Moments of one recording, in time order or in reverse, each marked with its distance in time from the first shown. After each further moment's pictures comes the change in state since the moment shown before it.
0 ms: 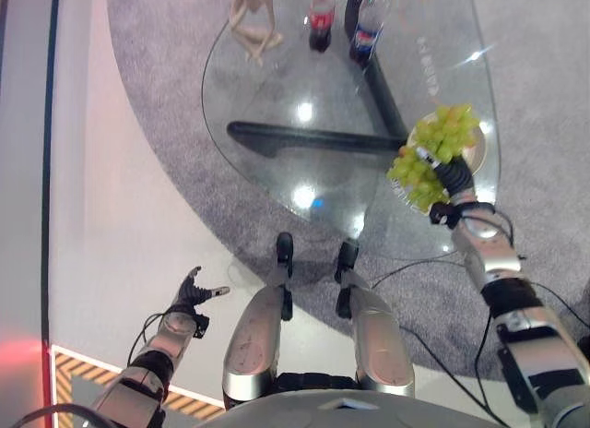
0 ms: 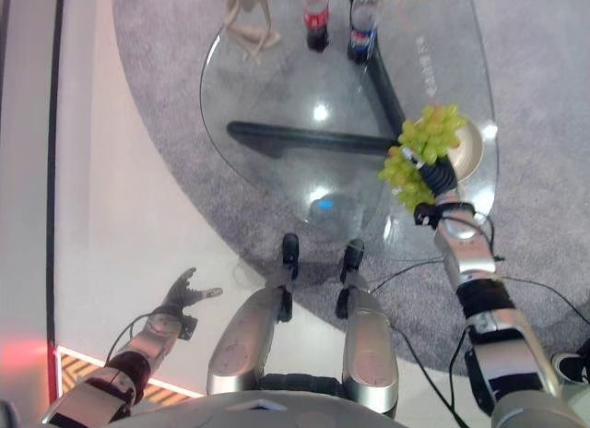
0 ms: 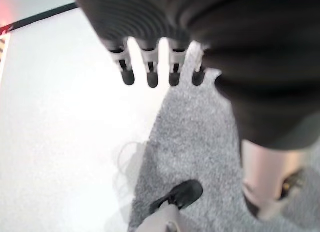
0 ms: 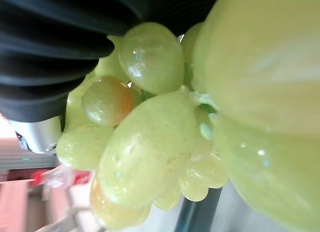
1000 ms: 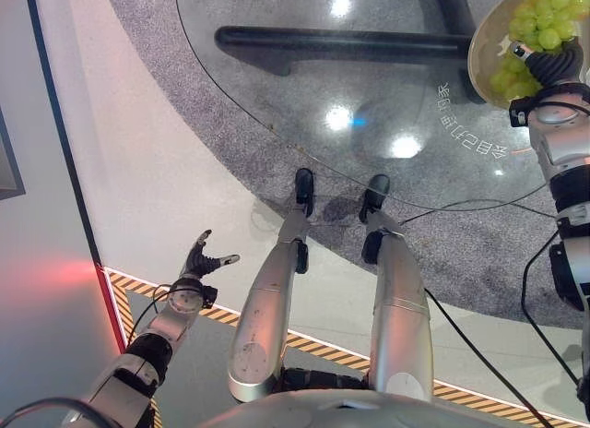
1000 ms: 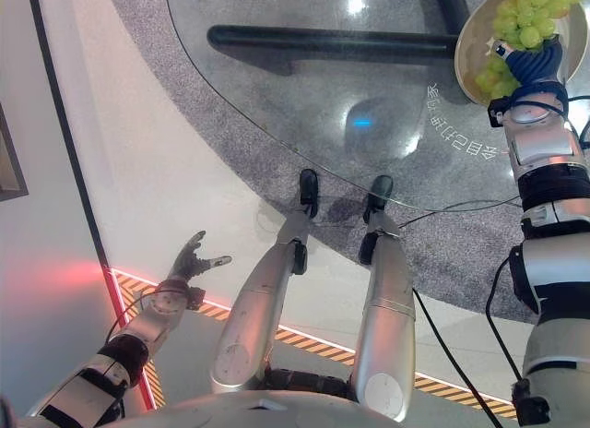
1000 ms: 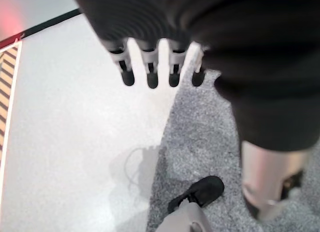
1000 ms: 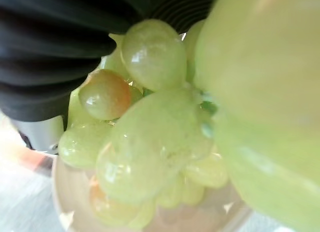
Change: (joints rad) left arm -0.011 0.053 -0.079 -0.184 -0.109 -0.043 0.071; right arm -0.525 -0.207 0.196 0.256 -0.187 0.385 -0.263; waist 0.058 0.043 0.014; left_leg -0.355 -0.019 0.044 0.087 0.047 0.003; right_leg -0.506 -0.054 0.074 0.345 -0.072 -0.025
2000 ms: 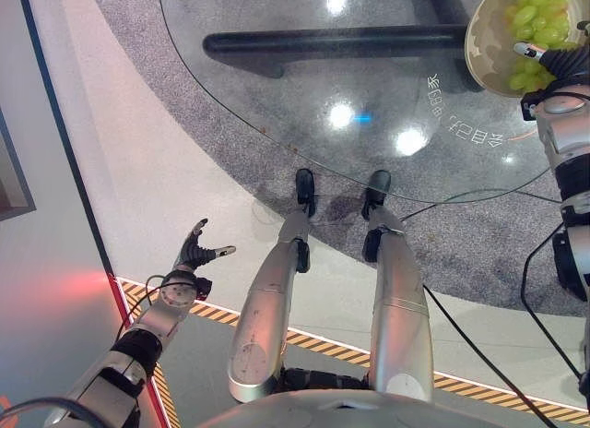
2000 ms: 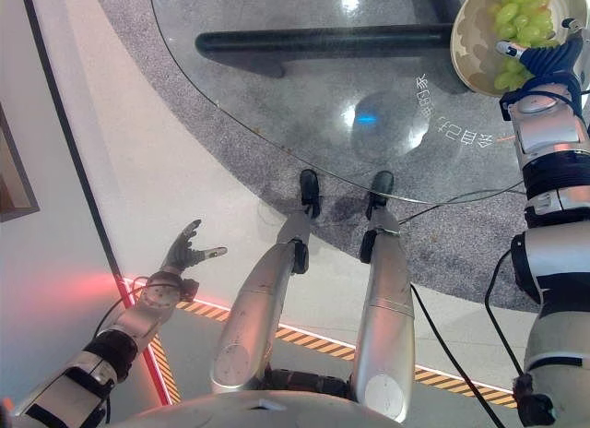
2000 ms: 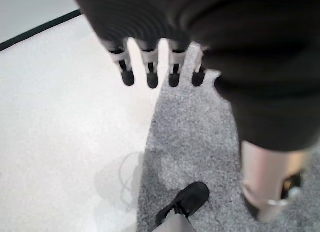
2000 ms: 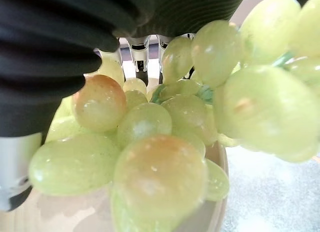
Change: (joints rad) left arm -0.001 0.080 -0.034 -0.096 -0.039 0.010 0.008; right arm -0.065 -0.005 0.029 0.057 -0.021 0.064 -0.062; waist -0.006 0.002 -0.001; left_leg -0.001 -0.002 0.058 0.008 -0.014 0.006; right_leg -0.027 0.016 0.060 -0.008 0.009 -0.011
